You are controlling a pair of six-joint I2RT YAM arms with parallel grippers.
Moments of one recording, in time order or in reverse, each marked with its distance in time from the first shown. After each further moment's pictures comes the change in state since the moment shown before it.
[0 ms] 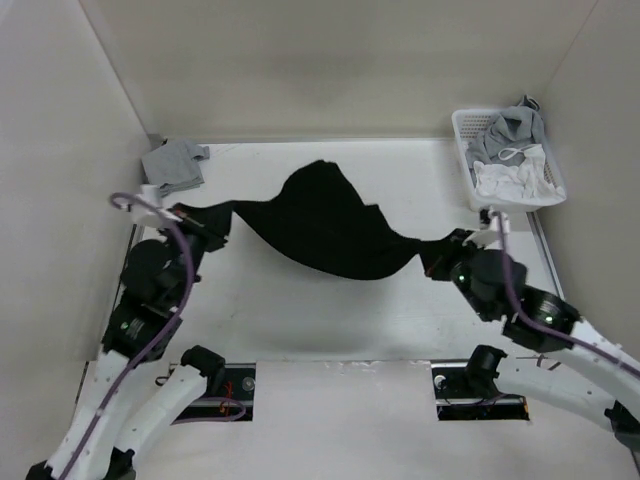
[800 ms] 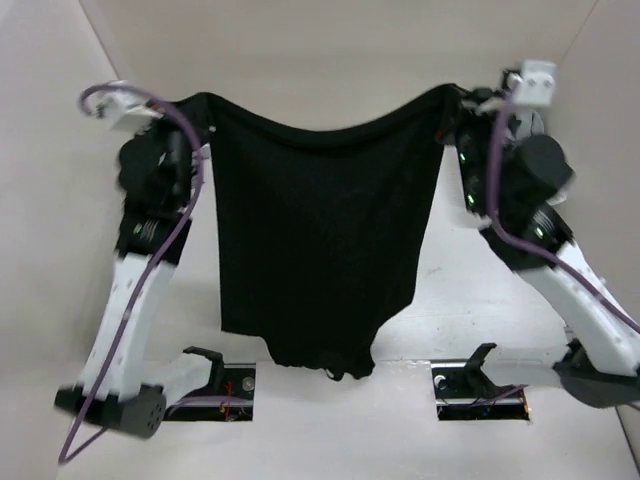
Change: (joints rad) left arm 0.198 0.448 0.513 0.299 -0.039 0.077; right arm -0.086 0.536 0.844 0.464 0.176 -0.859
